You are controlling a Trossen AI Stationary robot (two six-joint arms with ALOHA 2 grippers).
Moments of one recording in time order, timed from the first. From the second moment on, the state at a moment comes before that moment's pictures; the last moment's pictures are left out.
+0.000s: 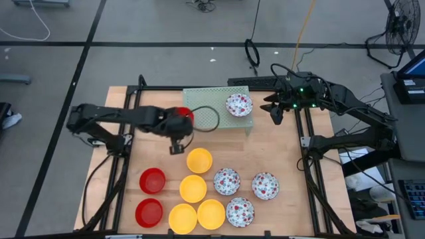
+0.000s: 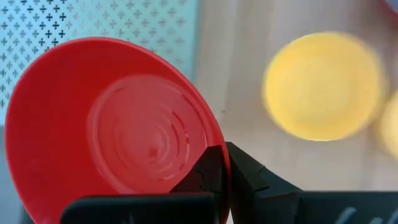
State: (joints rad) left arm -0.01 1.50 1.39 -1.13 -0.24 -0.07; right arm -0.36 1.04 1.32 -0.91 -0.05 0.22
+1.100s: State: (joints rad) left arm 0.22 1.61 1.39 -0.94 -0.23 0.32; right arm -0.36 1.04 1.32 -0.92 0.00 0.22
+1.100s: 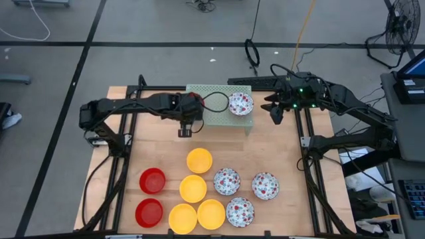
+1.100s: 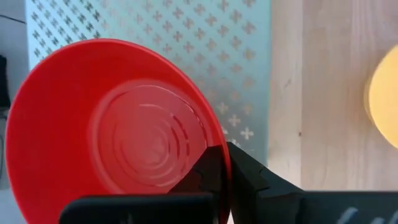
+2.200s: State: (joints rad) left arm 0.18 1.61 1.58 -0.94 -0.37 0.21; right arm -0.36 1.04 1.32 -0.95 0.00 0.22
